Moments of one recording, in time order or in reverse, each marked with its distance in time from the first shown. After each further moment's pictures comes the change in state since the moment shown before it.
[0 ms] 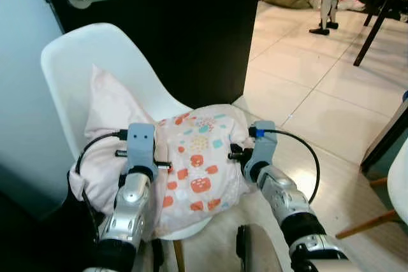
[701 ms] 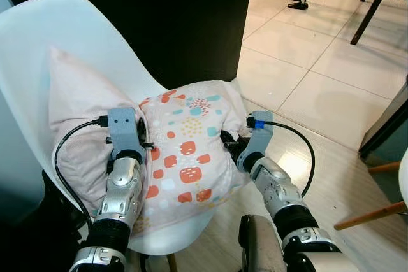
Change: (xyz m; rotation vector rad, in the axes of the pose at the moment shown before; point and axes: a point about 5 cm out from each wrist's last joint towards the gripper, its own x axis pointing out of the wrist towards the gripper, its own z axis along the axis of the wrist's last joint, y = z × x) left arm 0.015 0.031 0.021 -0.050 -0.088 0.131; right arm 0.005 0.015 0.018 0.057 -0.137 0.117
